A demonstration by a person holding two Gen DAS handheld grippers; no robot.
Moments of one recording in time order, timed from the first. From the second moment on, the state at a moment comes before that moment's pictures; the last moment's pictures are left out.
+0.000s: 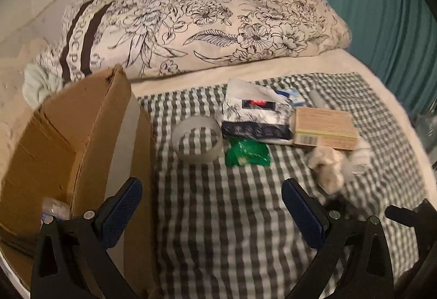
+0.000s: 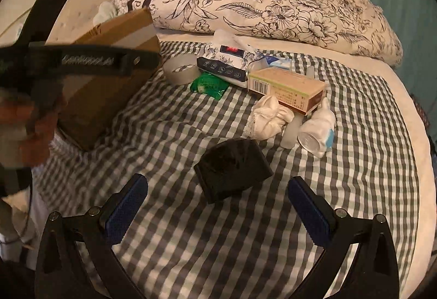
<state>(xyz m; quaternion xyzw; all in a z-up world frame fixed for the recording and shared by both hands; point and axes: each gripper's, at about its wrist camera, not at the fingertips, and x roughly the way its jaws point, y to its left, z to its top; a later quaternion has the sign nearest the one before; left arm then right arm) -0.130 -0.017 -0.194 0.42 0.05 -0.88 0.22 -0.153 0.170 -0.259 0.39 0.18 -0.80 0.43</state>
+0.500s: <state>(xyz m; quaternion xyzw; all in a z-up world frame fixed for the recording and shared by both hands) -0.246 -0.034 -0.230 0.43 0.08 -0.89 0.16 -0.182 0.150 -0.278 0.38 0.18 -0.80 0.43</state>
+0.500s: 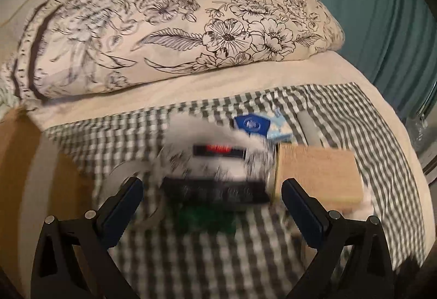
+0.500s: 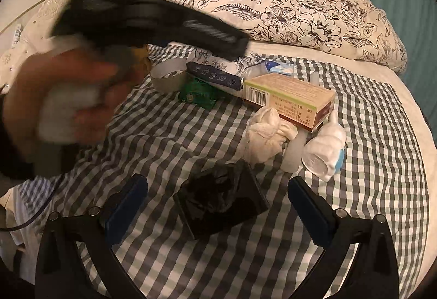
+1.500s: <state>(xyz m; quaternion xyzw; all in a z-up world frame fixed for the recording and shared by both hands) -0.269 -0.056 -0.250 0.46 0.13 -0.87 0.13 -0.184 0.134 -0.300 0.39 0.22 -0.81 0.38</state>
